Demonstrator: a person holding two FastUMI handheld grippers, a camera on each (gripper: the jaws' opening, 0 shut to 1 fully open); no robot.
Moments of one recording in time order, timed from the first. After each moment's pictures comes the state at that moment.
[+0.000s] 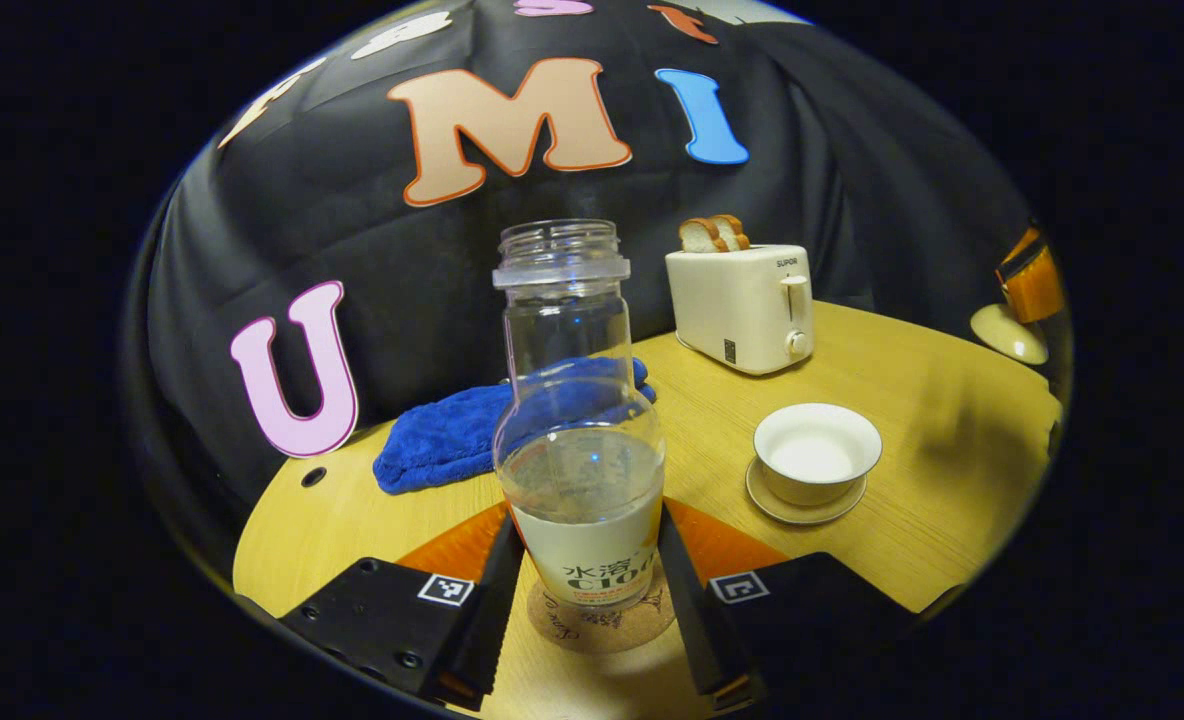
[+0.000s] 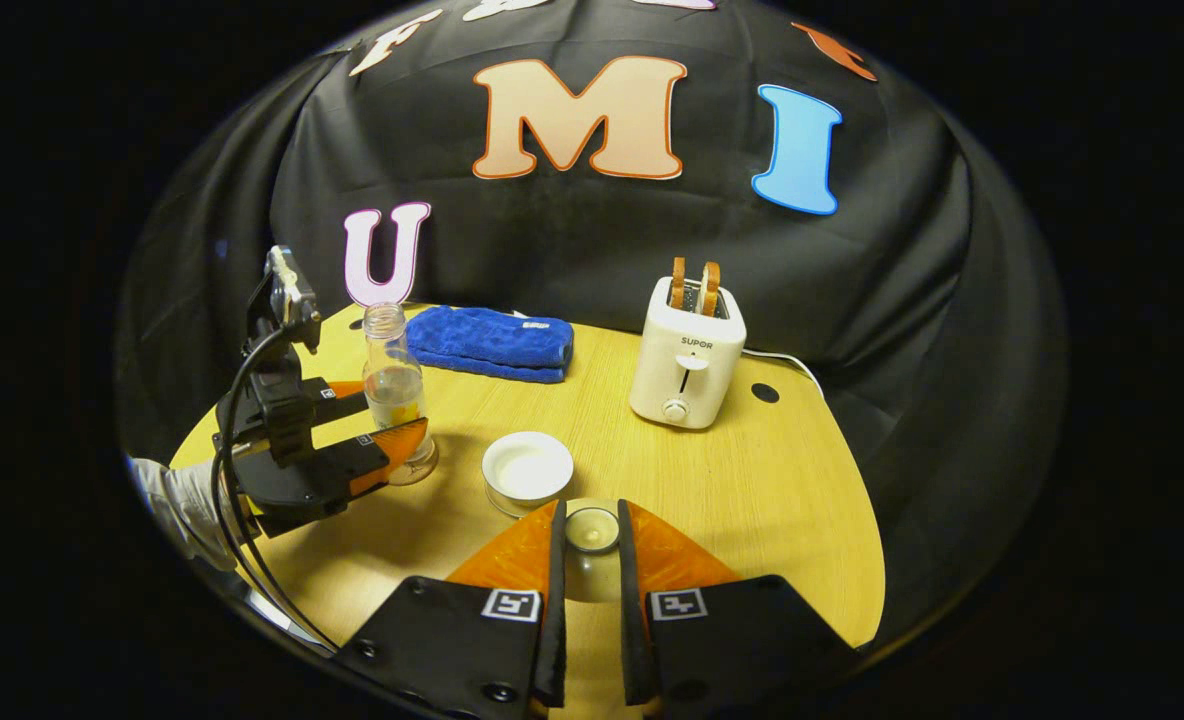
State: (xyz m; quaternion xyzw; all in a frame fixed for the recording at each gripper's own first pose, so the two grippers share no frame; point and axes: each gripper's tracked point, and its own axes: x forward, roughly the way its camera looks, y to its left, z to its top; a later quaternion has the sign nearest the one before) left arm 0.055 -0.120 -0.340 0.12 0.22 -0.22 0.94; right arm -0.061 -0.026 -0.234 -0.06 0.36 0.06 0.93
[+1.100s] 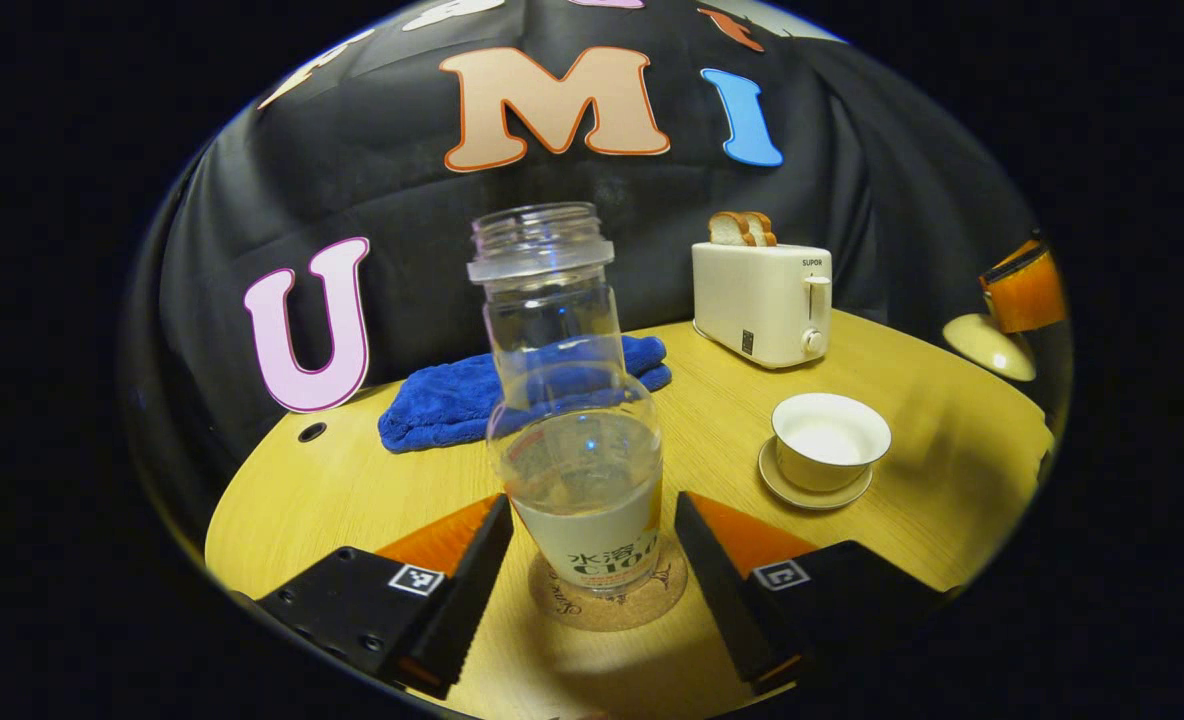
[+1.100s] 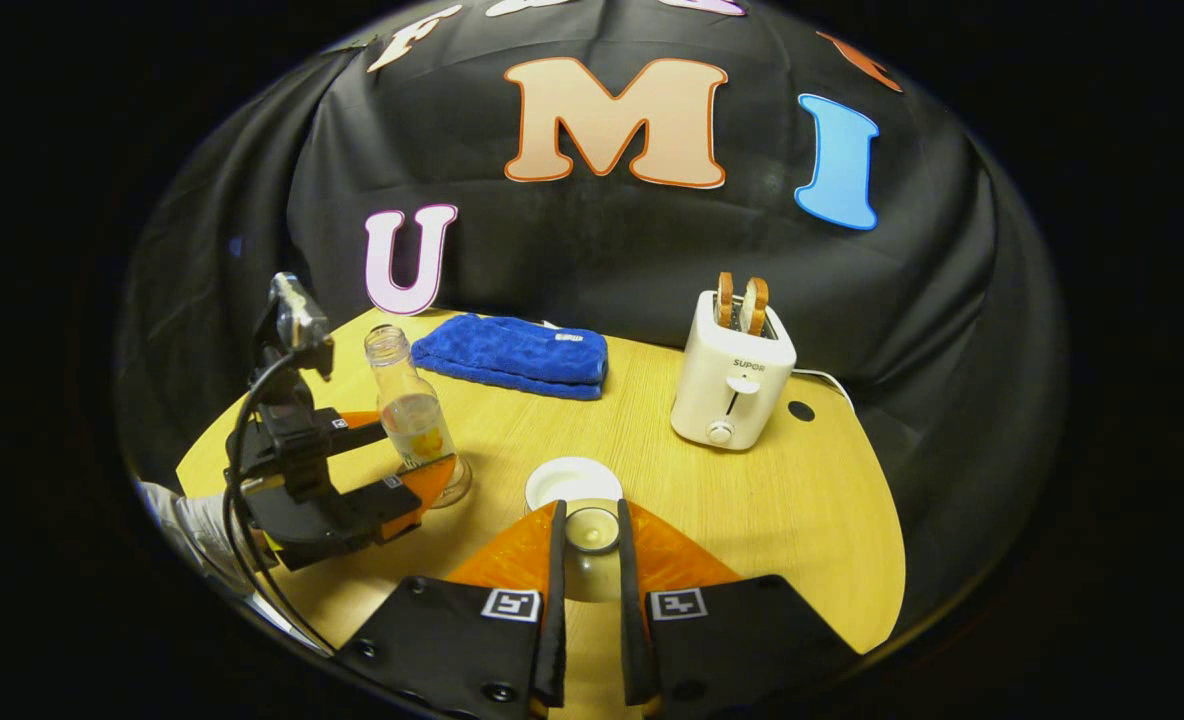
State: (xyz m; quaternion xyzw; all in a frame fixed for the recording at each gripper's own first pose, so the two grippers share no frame) left arm 0.043 -0.105 -0.345 0.08 0.24 -0.20 0.95; right arm -0.034 0.020 -0.236 -0.05 0.35 0.09 0.93
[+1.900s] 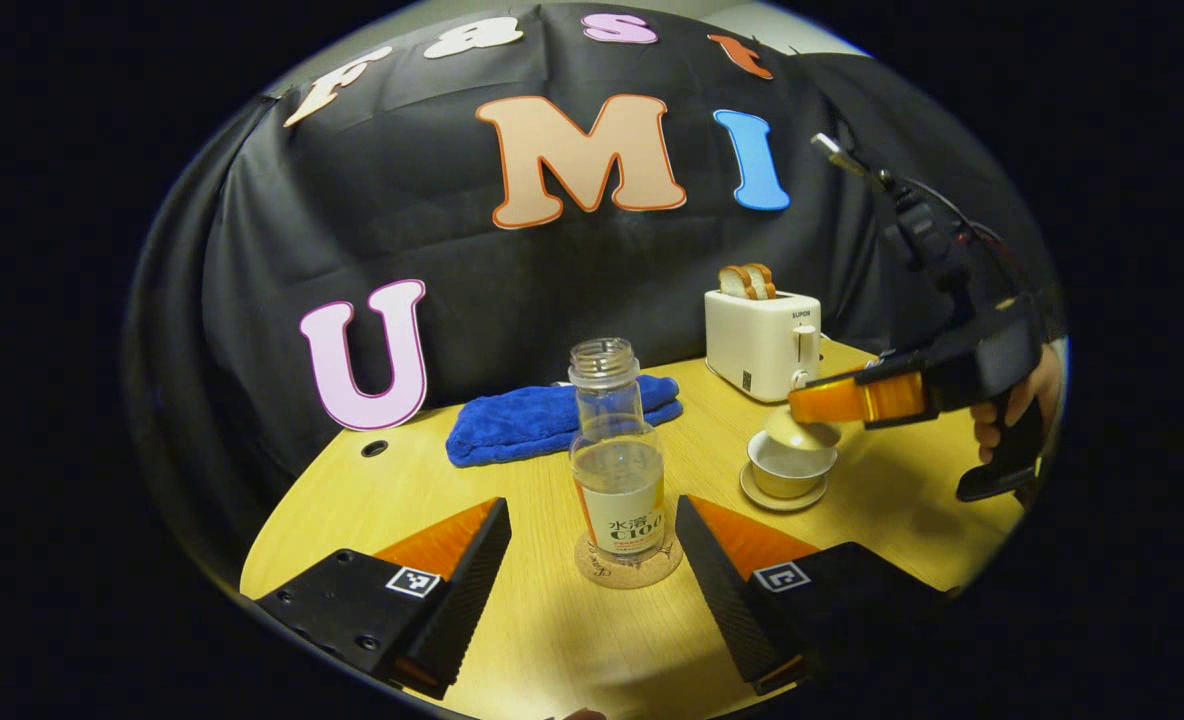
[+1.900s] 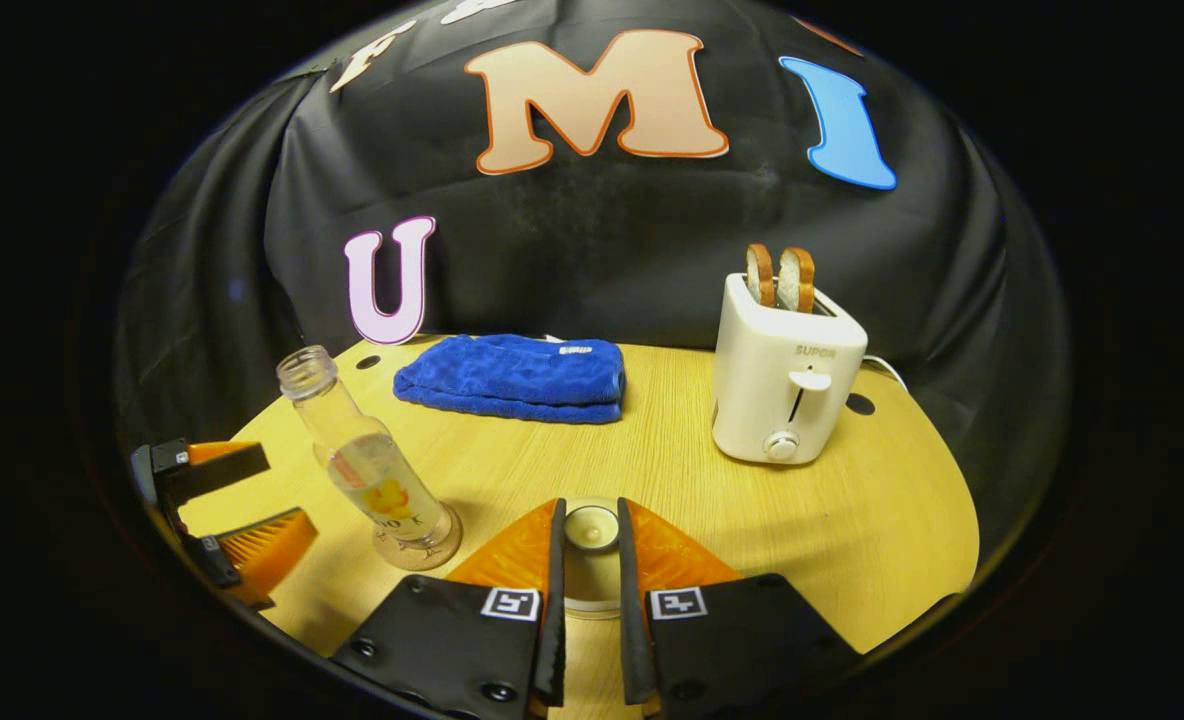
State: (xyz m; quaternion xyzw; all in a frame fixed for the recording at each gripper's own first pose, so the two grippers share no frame) left arm -0.008 -0.070 -0.265 0.09 0.20 -0.16 0.96; right arm 0.033 0.042 -0.312 0.01 0.33 0.09 0.94
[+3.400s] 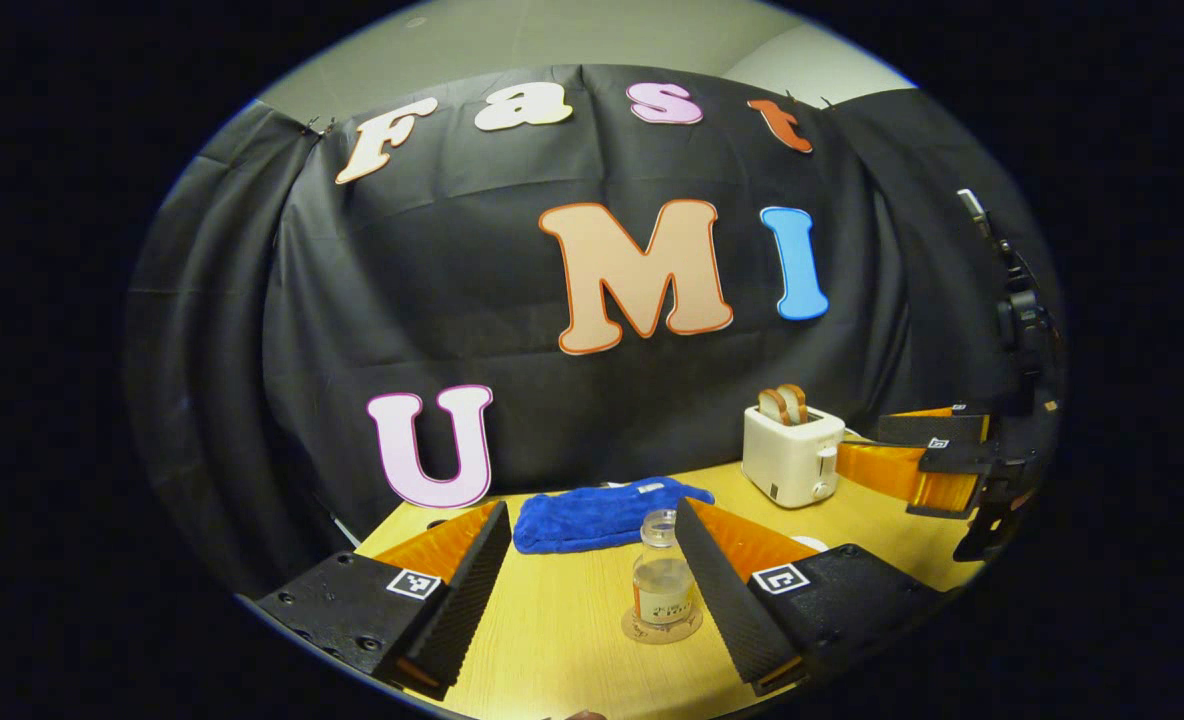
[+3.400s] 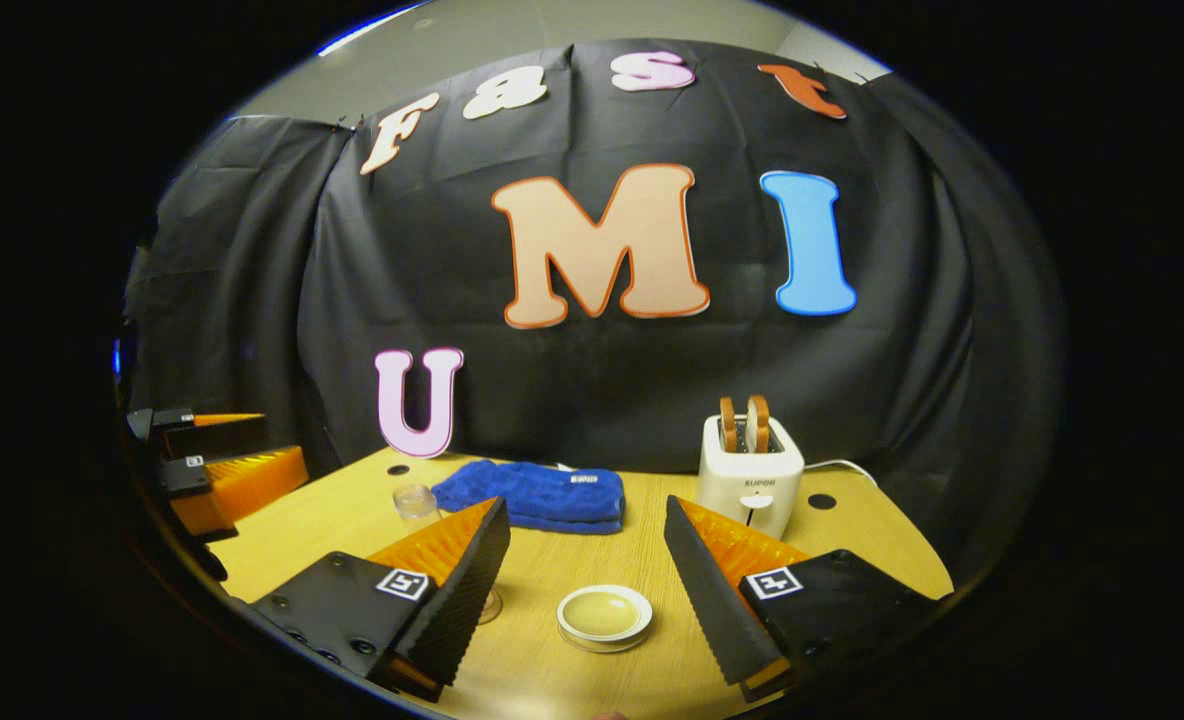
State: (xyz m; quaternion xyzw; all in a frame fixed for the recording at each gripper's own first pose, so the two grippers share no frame) left arm -0.002 -0.040 -0.105 0.06 0.08 -0.10 0.99; right arm 0.003 0.036 -0.140 0.04 0.13 0.08 0.99
